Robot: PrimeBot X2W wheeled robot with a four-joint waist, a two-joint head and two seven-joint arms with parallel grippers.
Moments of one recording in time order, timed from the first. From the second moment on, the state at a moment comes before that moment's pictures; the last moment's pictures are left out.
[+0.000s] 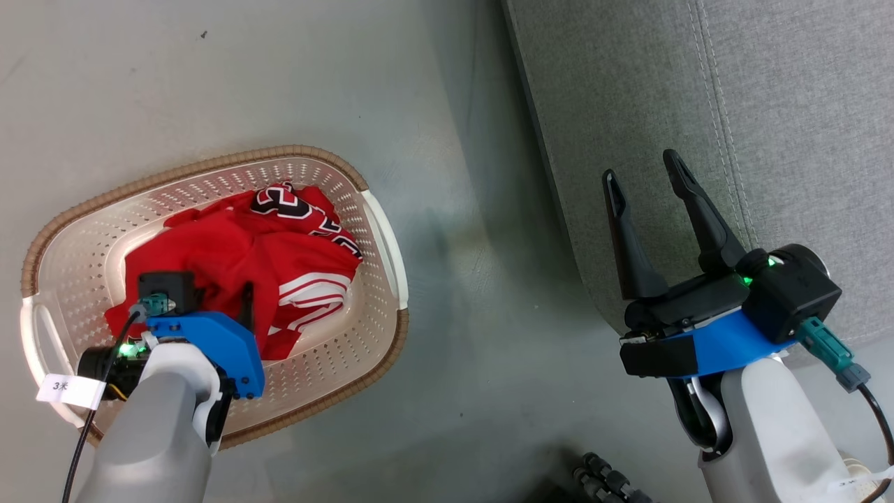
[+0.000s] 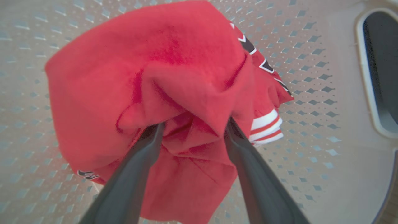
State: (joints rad) left arm -0.61 0.20 -0.28 1.03 -0.36 -0.10 -0.06; right arm -0.37 -0.05 0.15 0.11 0.13 0.13 -0.26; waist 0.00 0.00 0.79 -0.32
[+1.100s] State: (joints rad) left arm -0.72 0.17 -0.38 1.22 -0.37 -0.13 -0.16; right arm -0.38 -0.05 0.15 0.13 0.13 0.13 -0.26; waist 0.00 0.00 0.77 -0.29
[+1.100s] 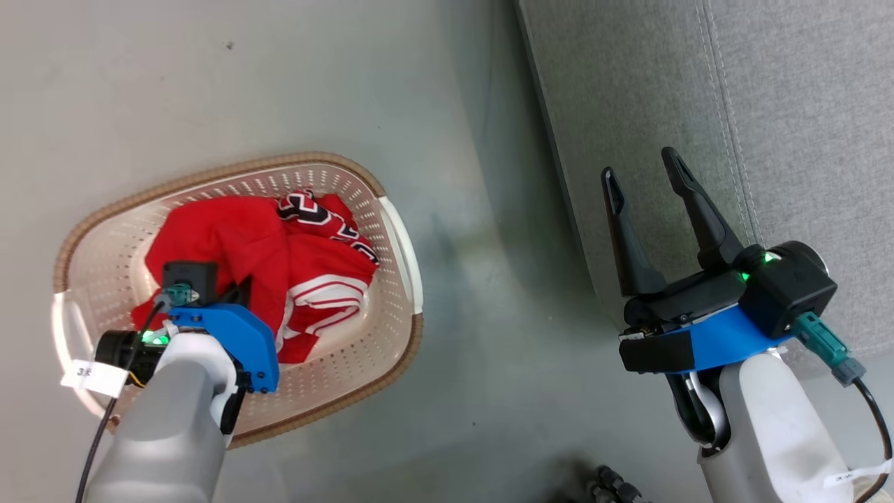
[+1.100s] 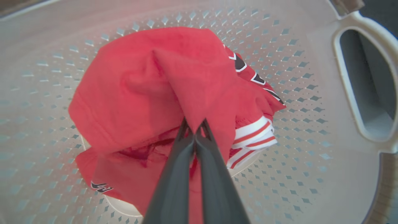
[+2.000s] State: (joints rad) left arm -0.50 0.15 -0.85 0.90 -0.78 -0.13 -0.22; right arm -0.24 -0.05 0.11 0.23 0.03 0.13 -0.26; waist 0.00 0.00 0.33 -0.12
